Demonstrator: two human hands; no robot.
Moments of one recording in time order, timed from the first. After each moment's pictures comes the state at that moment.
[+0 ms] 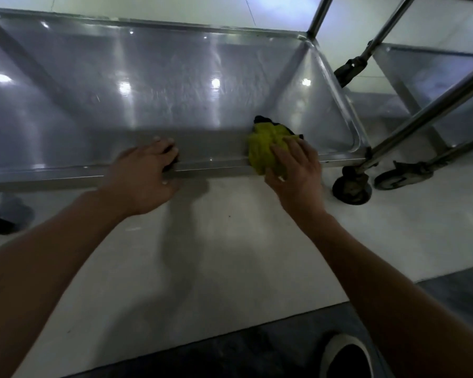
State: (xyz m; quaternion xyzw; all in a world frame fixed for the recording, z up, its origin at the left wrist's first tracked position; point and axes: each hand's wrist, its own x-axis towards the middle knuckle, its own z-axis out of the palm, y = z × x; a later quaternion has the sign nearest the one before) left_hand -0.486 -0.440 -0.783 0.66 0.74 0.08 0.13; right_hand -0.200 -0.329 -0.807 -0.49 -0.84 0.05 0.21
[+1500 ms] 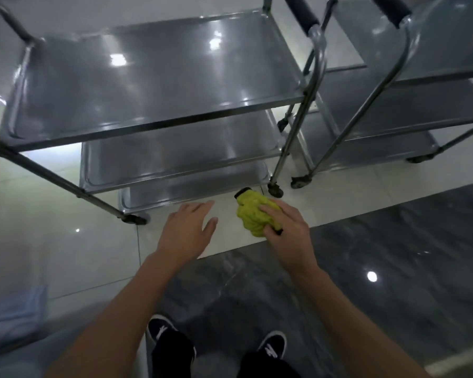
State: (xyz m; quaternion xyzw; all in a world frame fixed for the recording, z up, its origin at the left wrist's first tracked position) left_hand -0.273 -0.670 -0.157 0.62 0.75 0.09 0.21; right_hand -0.043 -0.624 -0.159 -0.52 -0.74 0.31 0.28
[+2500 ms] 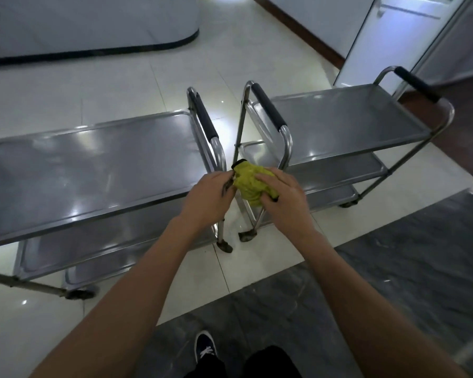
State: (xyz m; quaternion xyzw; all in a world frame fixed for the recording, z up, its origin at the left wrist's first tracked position) left_hand -0.088 -0.407 0.045 0.72 0.62 0.27 0.18; right_hand 0.115 -0.394 0.051 -0.49 -0.78 0.16 0.35
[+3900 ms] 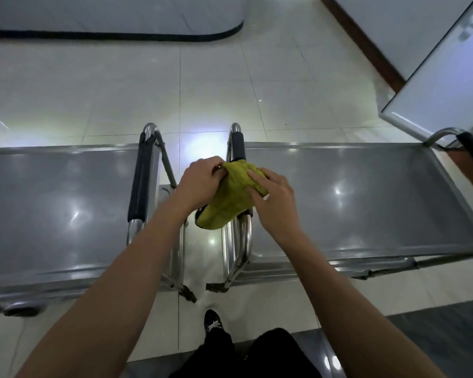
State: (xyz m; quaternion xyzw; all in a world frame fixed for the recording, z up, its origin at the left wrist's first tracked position) left_hand -0.009 0.008 0.028 0.57 0.73 0.31 0.21; right_hand 0.187 0.030 0.034 -0.45 -0.79 0.28 0.31
